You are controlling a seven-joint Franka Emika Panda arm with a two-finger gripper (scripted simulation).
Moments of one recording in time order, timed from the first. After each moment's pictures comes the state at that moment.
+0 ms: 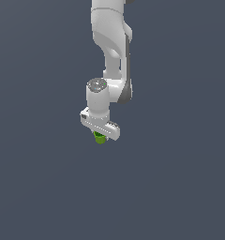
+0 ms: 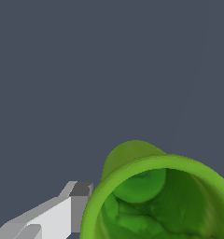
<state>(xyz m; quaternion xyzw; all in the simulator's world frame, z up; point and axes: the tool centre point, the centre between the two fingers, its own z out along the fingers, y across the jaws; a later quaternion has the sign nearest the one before) -0.023 -0.061 0.071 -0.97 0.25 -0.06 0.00</state>
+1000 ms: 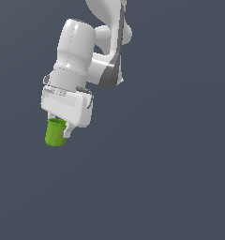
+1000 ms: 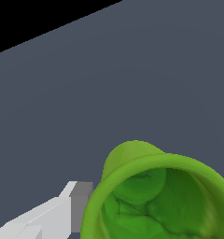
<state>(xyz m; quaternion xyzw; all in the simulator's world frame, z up) 0.105 -0.155 0.314 -0.85 0.34 -0.39 0.00</state>
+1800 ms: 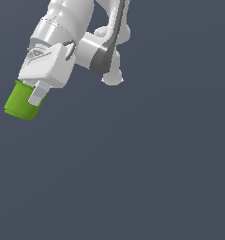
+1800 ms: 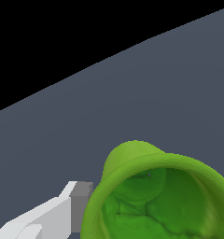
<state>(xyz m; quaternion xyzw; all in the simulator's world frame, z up) 0.100 -0.184 0.425 -0.78 0.36 -0.51 0.00</state>
